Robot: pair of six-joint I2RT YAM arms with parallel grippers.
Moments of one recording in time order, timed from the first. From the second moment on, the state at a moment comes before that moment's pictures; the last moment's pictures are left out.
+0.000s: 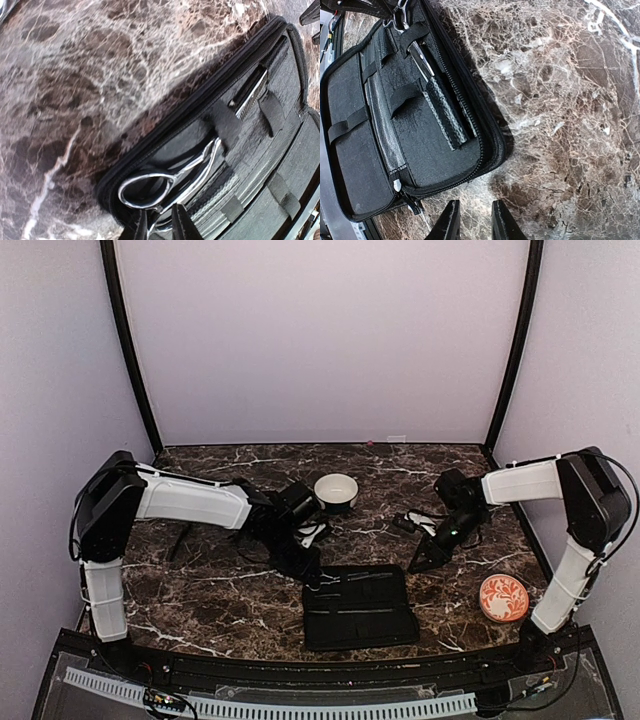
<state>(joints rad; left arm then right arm) -0.90 1.97 1.32 -0.58 0.29 -0.39 0.39 1.74 0.98 -0.72 -0.65 -0.60</state>
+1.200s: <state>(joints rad) -0.92 2.09 1.45 -0.53 0.40 -0.38 0.39 1.74 0.98 -0.72 -0.63 -0.60</state>
